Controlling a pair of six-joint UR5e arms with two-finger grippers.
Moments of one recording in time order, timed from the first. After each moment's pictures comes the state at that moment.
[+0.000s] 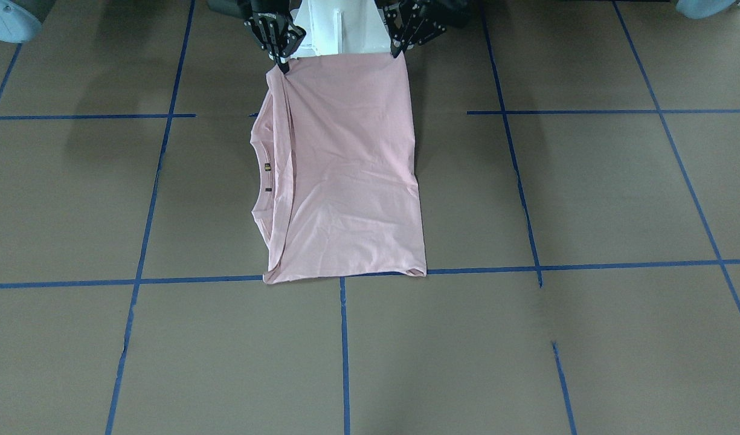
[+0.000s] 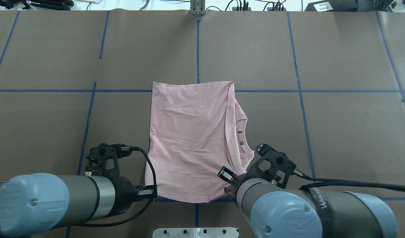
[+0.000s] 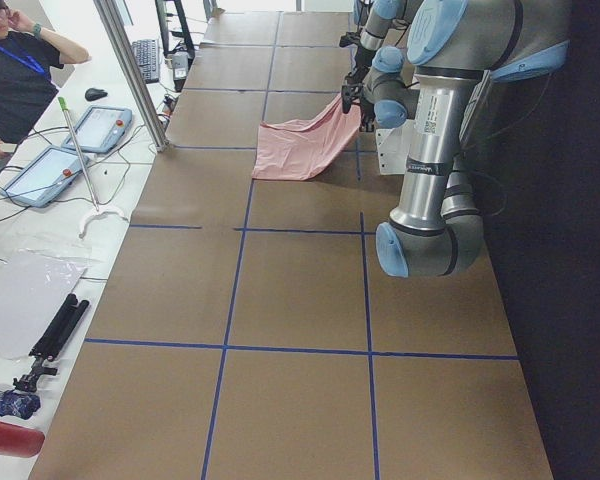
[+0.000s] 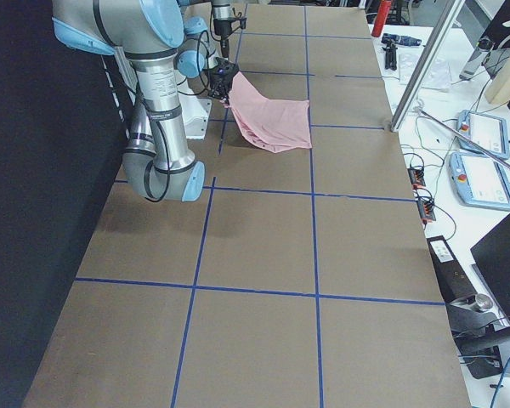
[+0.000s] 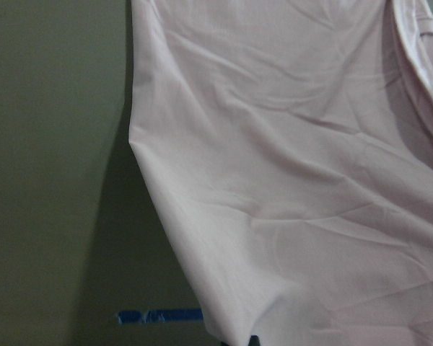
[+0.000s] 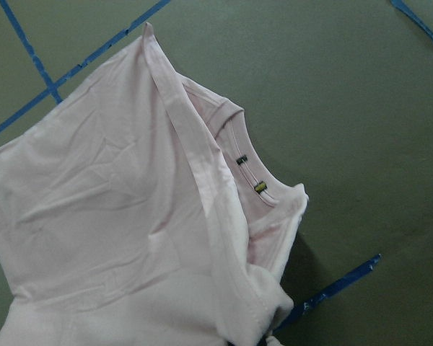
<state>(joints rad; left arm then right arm) -0.22 -1.88 -2.44 -1.55 -1.69 -1.54 0.11 -1.08 2.38 -2.01 1.39 2.10</state>
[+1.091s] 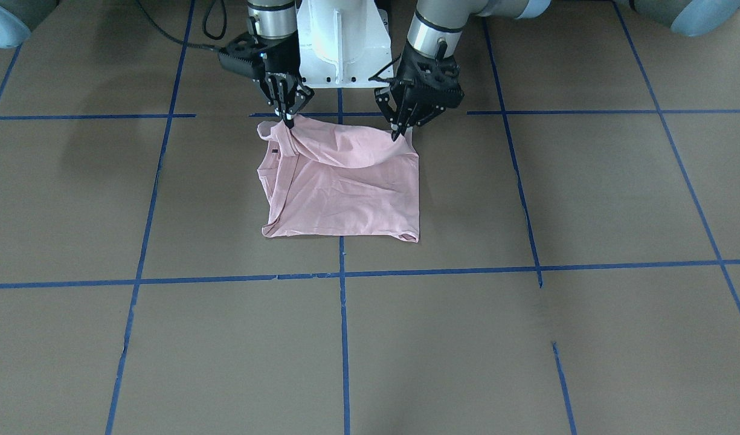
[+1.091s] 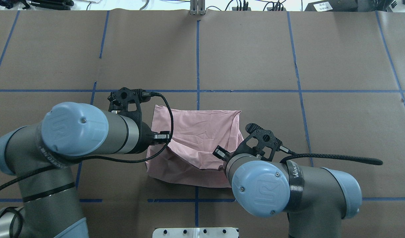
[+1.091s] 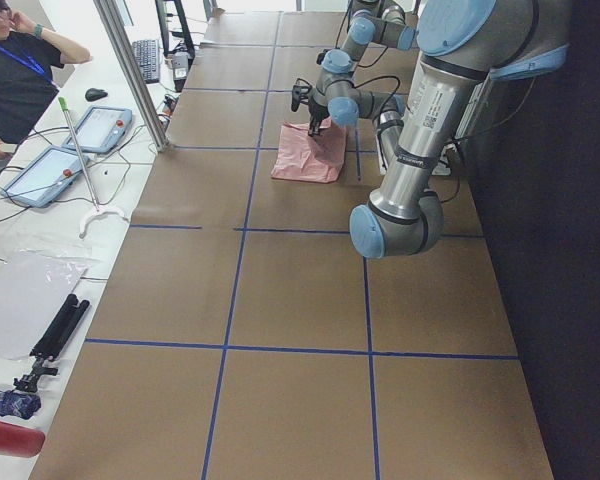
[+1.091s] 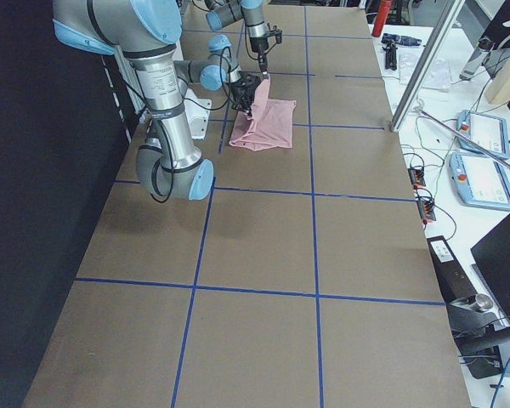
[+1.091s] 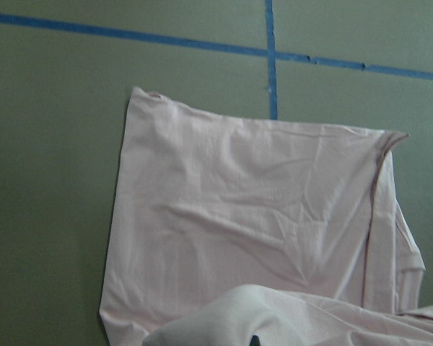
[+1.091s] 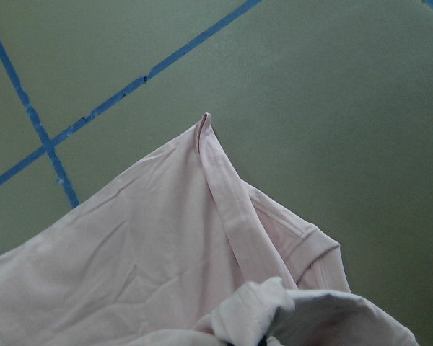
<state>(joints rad) -0.50 -2.10 -1.95 -1.67 -1.72 -1.29 0.28 -1.04 2.02 -1.74 1.39 2.00</state>
